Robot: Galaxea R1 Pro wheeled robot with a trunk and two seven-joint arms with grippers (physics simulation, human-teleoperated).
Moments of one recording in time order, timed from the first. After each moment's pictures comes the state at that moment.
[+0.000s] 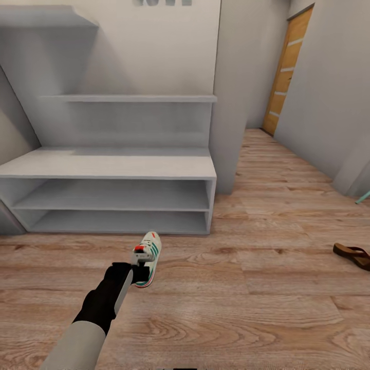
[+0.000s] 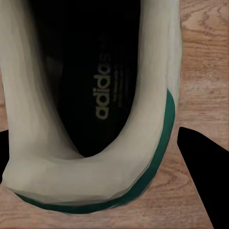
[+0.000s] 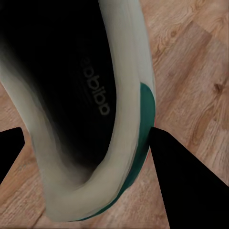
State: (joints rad) left arm -0.61 -0.10 0.00 -0.93 -0.03 0.78 0.00; right arm -0.14 -0.30 -0.86 -1.44 -0.08 0.78 -0.15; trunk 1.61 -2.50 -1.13
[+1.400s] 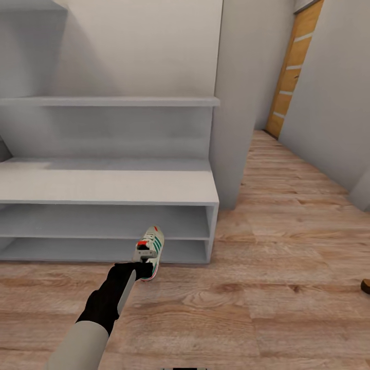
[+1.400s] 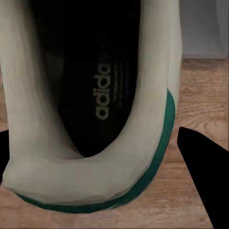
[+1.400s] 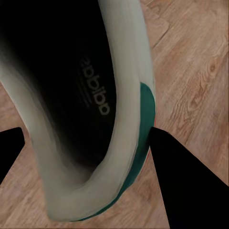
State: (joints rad) left arm -0.61 -0.12 0.00 -0.93 -0.03 0.68 0.00; right arm -0.14 -0.30 -0.86 -1.44 -0.08 0.78 -0.15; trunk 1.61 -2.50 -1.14
